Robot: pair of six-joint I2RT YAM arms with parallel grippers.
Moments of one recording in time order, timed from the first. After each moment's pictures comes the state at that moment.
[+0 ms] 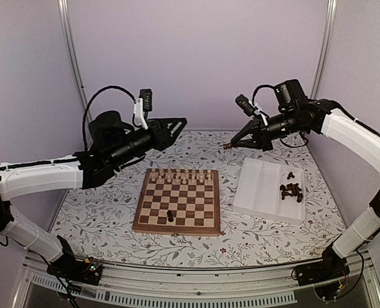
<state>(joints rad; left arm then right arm) -0.84 1.44 0.99 0.54 0.07 -0.48 0.48 1.53 1.49 -0.69 -0.88 -0.38</state>
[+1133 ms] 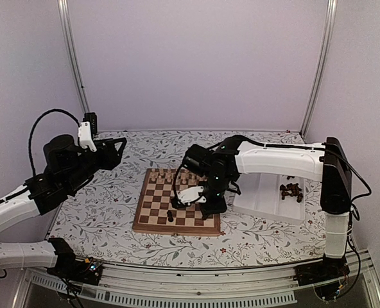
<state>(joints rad) -0.67 0.85 0.66 0.09 -0.28 -0.32 1.05 2.03 1.71 -1.06 -0.08 -0.68</state>
